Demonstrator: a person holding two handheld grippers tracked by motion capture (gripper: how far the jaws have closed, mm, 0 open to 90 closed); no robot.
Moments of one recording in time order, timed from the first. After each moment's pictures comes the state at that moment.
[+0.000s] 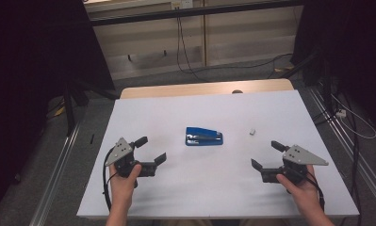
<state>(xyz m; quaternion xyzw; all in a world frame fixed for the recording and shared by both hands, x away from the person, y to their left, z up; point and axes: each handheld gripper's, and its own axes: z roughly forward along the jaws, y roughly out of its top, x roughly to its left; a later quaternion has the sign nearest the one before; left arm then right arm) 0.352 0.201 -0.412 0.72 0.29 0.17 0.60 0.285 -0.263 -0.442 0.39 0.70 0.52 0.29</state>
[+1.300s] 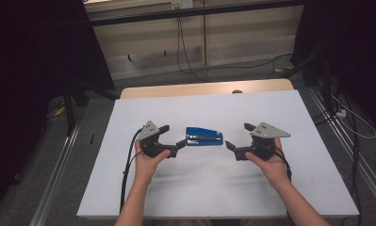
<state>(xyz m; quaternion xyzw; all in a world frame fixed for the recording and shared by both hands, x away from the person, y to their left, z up) 0.416 0.145 -0.433 0.76 0.29 0.13 0.57 0.358 -0.208 -0.431 0.37 0.72 0.53 0.26</state>
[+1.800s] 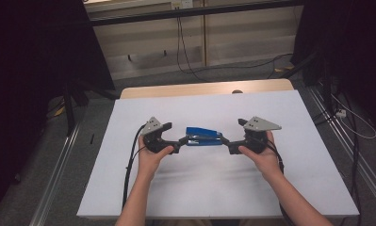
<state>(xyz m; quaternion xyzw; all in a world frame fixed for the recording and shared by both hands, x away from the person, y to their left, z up) 0.431 0.136 -0.432 0.76 0.30 0.12 0.56 0.380 -0.195 -0.430 0.37 0.72 0.53 0.26</state>
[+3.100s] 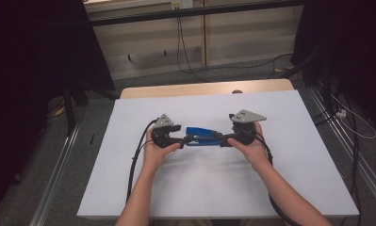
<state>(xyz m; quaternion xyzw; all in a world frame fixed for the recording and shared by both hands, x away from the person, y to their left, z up) 0.457 0.117 -0.448 0.82 0.27 0.10 0.49 0.409 -0.172 -0.429 0.37 0.74 0.51 0.25</state>
